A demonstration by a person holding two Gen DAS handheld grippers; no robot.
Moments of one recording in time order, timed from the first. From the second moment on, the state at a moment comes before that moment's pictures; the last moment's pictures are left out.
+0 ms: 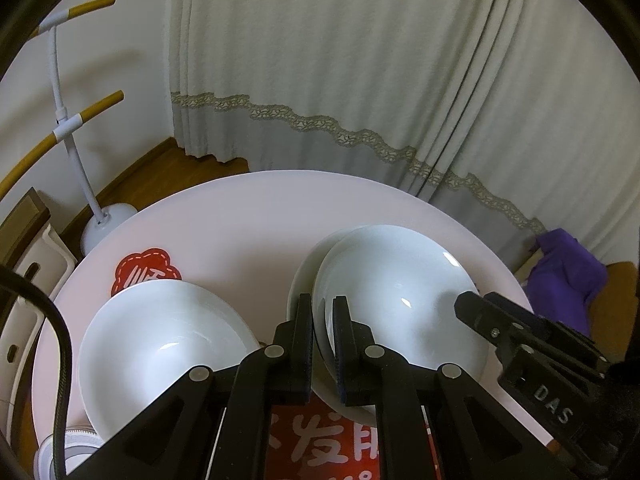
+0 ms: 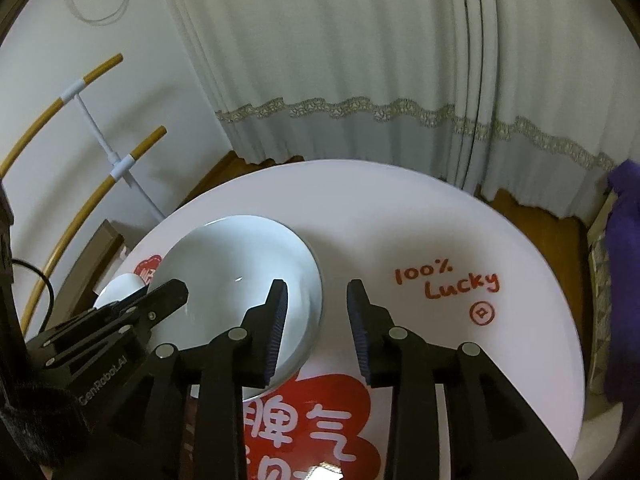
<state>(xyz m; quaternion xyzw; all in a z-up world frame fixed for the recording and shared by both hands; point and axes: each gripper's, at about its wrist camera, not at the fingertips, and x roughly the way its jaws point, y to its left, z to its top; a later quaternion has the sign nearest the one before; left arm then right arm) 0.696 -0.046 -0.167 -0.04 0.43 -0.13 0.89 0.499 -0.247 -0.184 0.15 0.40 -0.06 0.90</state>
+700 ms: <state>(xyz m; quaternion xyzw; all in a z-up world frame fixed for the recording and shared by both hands) 0.687 -0.036 -0.157 -0.05 0.44 -0.13 0.89 0.503 -0.250 -0.197 0.18 0.42 -0.04 0.89</state>
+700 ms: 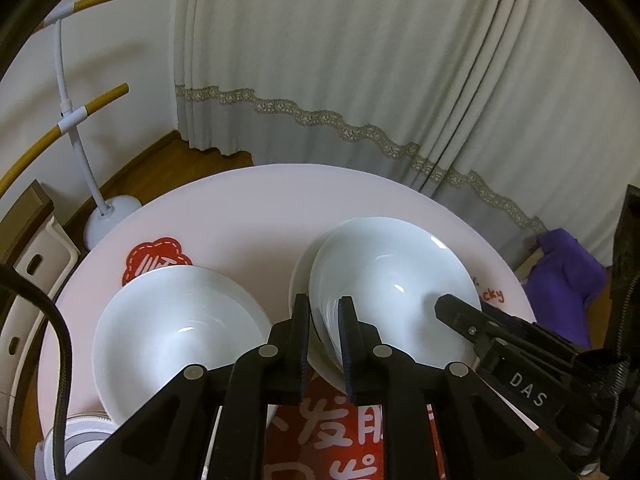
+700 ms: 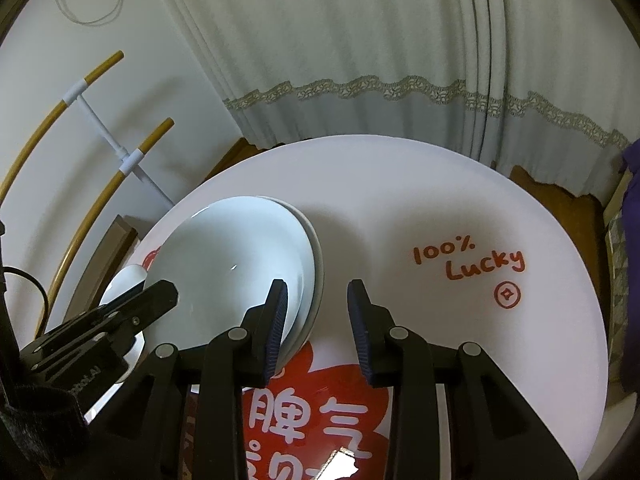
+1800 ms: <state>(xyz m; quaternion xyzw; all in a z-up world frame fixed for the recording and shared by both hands) 0.606 0.097 -0.089 -0.08 0.42 -0.11 0.90 0.450 -0.159 -0.134 0.17 0.38 0.05 0.91</state>
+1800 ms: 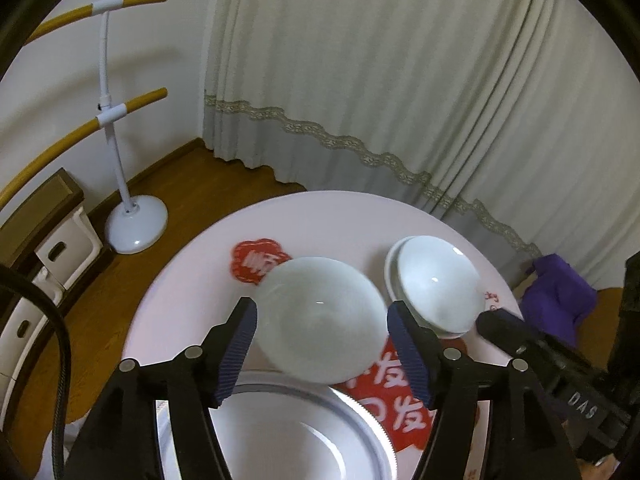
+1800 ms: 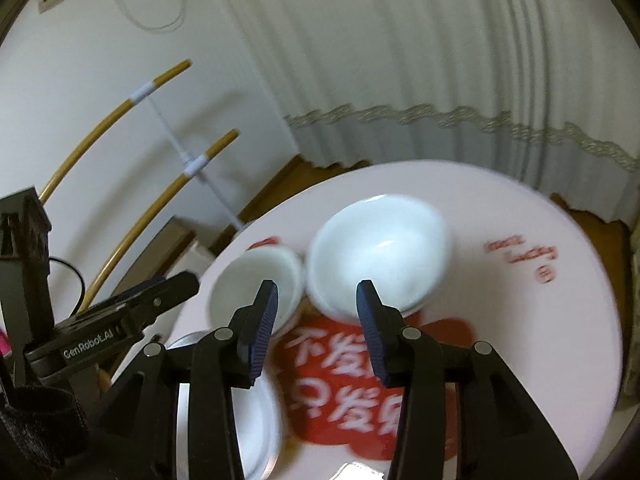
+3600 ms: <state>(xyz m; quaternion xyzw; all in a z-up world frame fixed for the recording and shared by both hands) 0.641 0.113 -0.115 -0.06 0.47 -0.13 0.87 0.496 -0.116 -0.205 0.22 0.44 0.06 0.87</state>
